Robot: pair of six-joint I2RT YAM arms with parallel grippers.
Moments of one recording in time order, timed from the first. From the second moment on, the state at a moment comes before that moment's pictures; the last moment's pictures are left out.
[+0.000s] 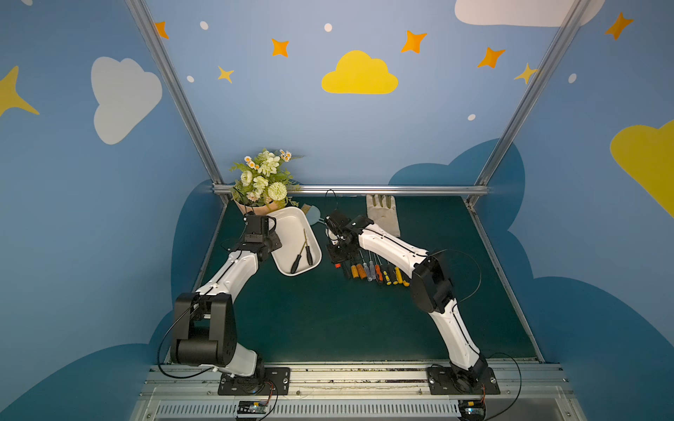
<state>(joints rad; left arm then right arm) -0.02 1.50 0.99 -0.27 -0.13 -0.48 0.84 2.35 2.13 -1.05 -0.11 0.36</state>
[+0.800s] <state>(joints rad) -0.02 1.50 0.99 -0.27 -0.10 -0.48 0.85 2.48 2.21 -1.18 -0.13 0.35</state>
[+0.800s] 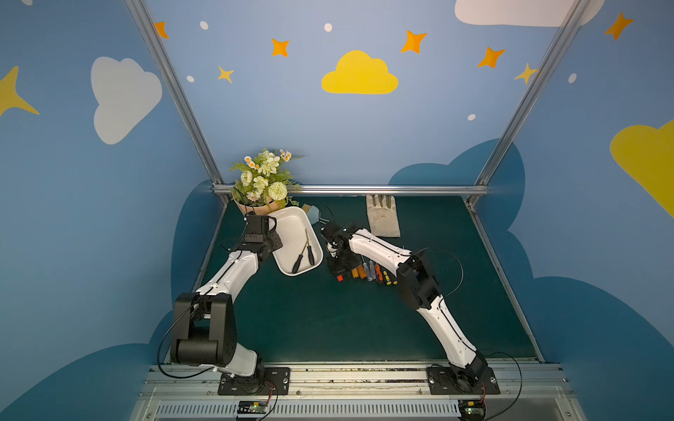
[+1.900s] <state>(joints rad) -0.02 1.50 0.99 -0.27 -0.10 -0.48 0.84 2.52 2.27 -1.26 -0.06 0.36</state>
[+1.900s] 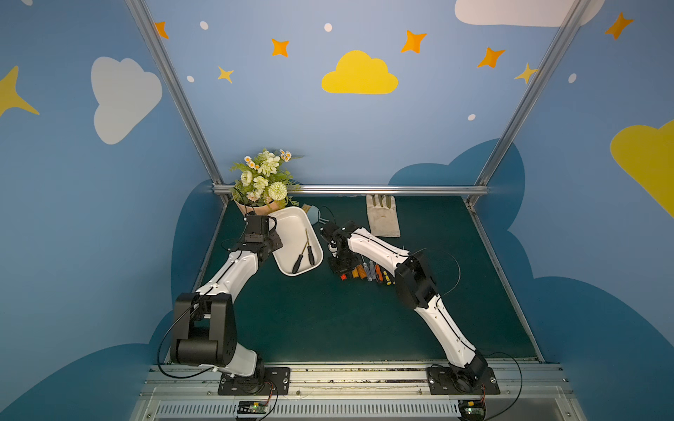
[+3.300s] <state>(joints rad) -0.04 1.50 0.99 -0.26 -0.04 -0.49 0.84 2.21 2.13 -1.14 0.00 0.36</state>
